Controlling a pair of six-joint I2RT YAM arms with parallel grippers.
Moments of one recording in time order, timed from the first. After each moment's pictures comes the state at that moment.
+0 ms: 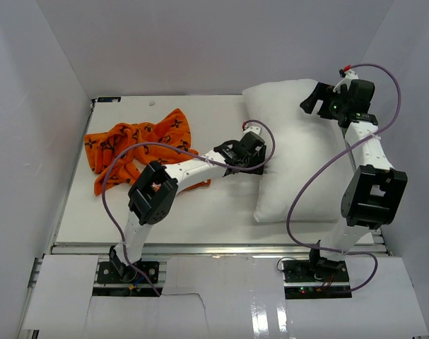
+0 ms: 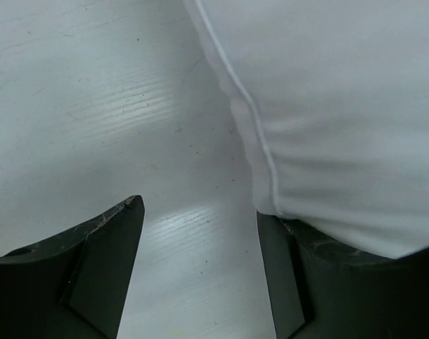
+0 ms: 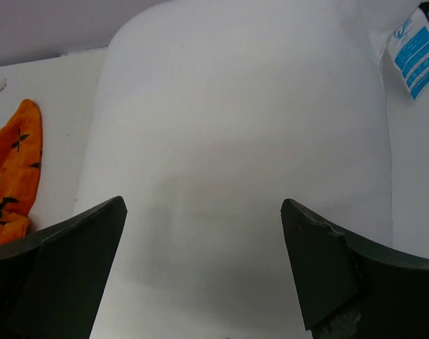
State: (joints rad) left arm -0.91 2.10 1.69 -0.38 -0.24 -0.55; right arm -0.15 1.70 1.44 -0.19 -0.44 0.20
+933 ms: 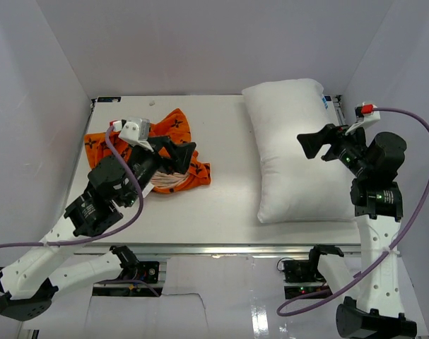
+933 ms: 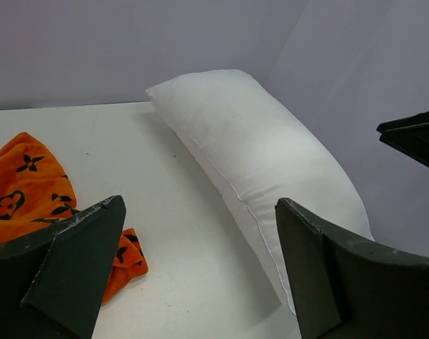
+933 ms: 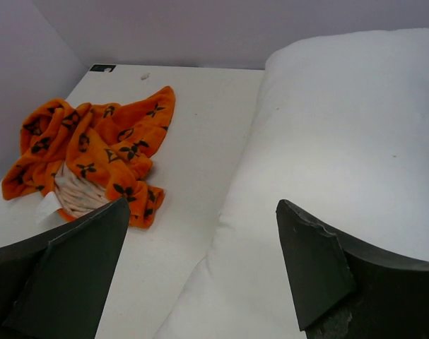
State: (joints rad) left arm -0.90 0.85 1.16 -0.26 -0.40 -0.29; right arm -0.09 0.82 1.10 -0.38 -0.55 0.22
